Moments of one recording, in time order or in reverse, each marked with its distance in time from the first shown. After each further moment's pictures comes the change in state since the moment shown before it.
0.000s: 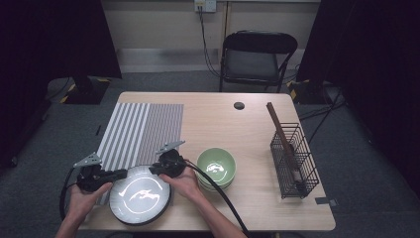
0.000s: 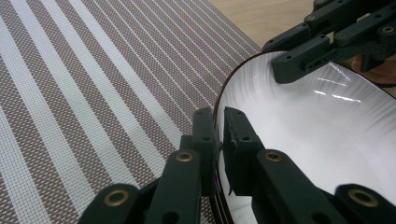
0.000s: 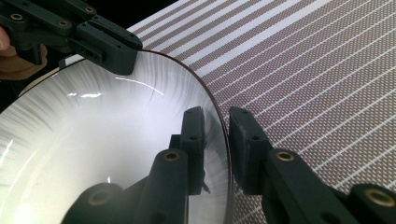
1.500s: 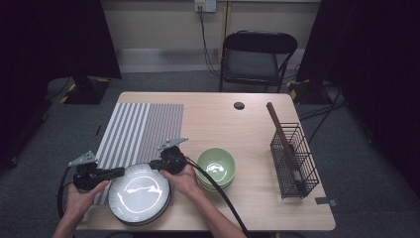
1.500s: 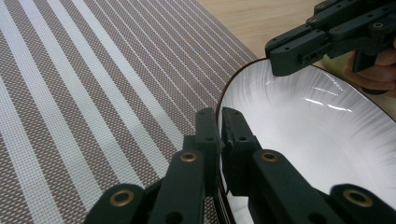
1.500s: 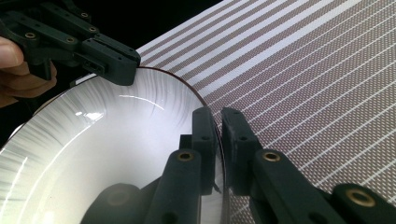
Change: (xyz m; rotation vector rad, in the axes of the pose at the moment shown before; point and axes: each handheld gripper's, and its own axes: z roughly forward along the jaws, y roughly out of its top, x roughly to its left) left arm 0.004 0.002 -0.007 -0.040 -0.005 -0.031; right arm -0.005 0.006 -0.004 -0.063 0.026 0.026
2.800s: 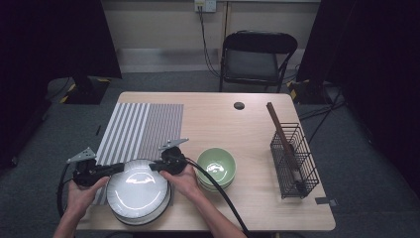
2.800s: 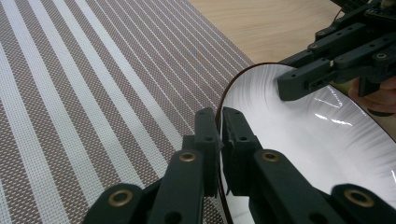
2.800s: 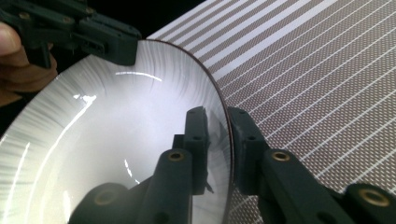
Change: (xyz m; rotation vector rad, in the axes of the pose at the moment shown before) left arm 0.006 0.007 0.000 -0.036 0.014 -0.012; right arm -0.002 -0.004 0.002 0.011 -0.005 0.042
